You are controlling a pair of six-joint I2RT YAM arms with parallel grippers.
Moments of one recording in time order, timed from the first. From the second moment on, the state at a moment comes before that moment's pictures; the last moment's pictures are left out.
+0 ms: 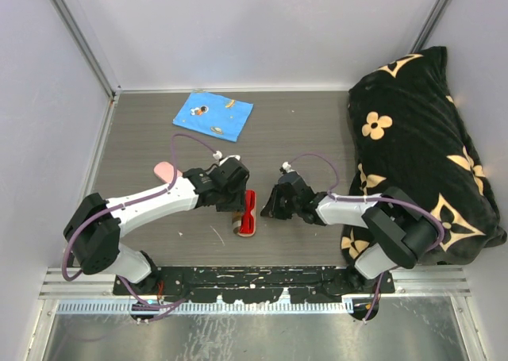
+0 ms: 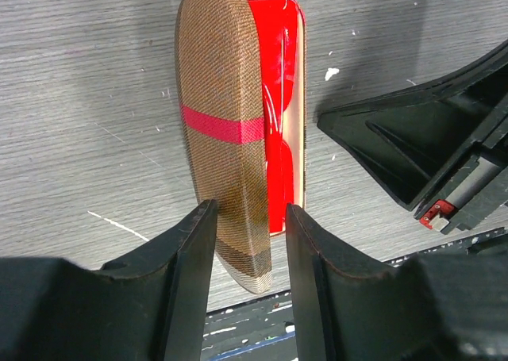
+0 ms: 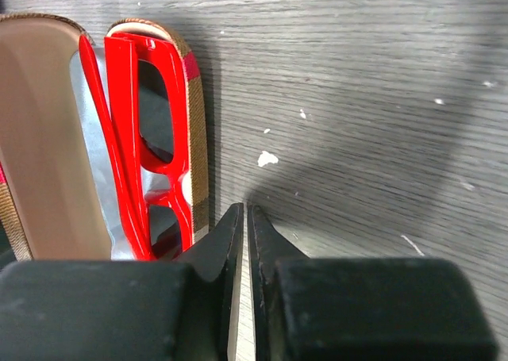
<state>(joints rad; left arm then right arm) -0.89 1.48 1.03 -0.62 -0.11 -0.82 0.74 1.51 0.56 0.14 -0.13 0.89</state>
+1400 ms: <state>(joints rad) -0.96 1.65 1.12 -0.60 -0.12 -0.80 0.74 1.56 0.57 0.21 -0.21 0.89</state>
